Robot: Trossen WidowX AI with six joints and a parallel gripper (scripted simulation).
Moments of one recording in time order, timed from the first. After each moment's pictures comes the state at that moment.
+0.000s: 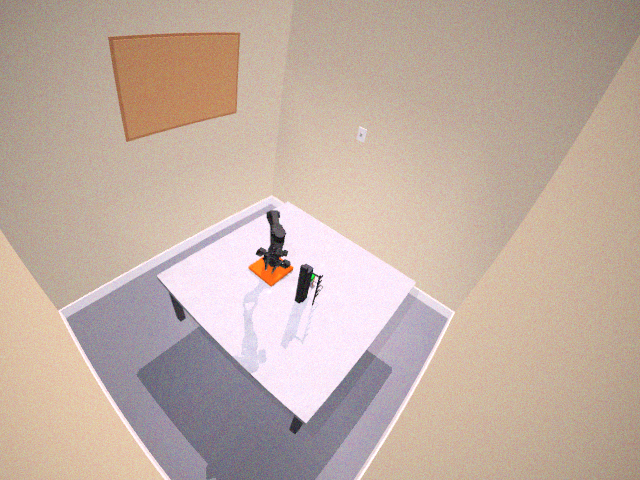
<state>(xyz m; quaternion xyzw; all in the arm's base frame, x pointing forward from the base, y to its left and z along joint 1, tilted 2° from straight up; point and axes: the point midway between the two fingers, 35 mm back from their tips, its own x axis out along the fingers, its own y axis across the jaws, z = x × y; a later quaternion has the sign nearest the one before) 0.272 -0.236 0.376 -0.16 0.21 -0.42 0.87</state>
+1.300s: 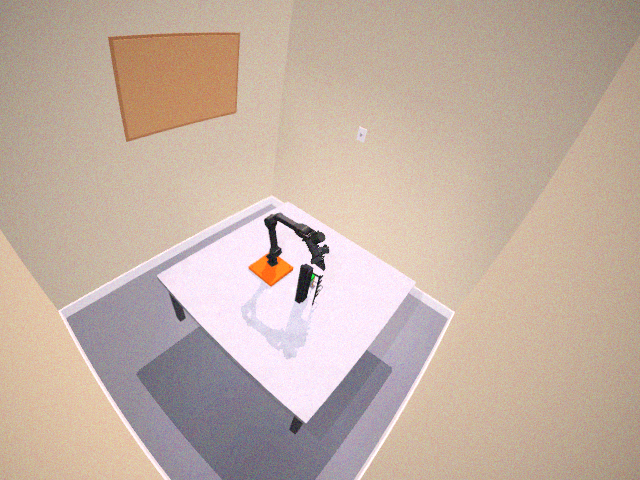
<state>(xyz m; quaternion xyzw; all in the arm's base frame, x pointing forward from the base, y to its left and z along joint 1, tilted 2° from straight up) 0.377 0.056 0.287 -0.34 0.31 0.12 0.88</state>
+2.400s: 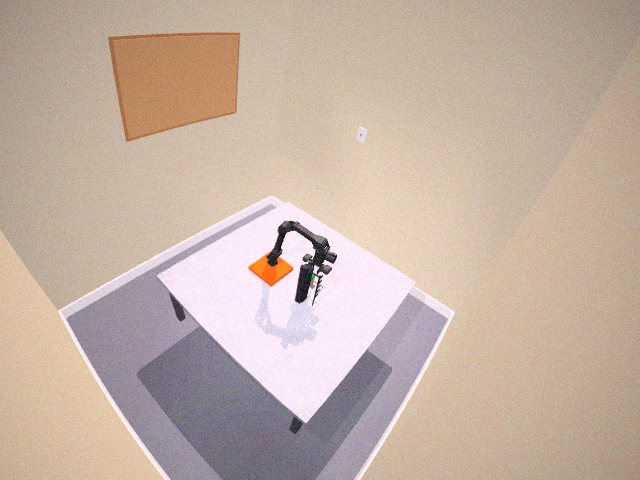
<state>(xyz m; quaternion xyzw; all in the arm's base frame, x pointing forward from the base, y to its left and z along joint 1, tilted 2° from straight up) 0.310 0.097 0.155 -0.56 0.44 0.54 0.44</state>
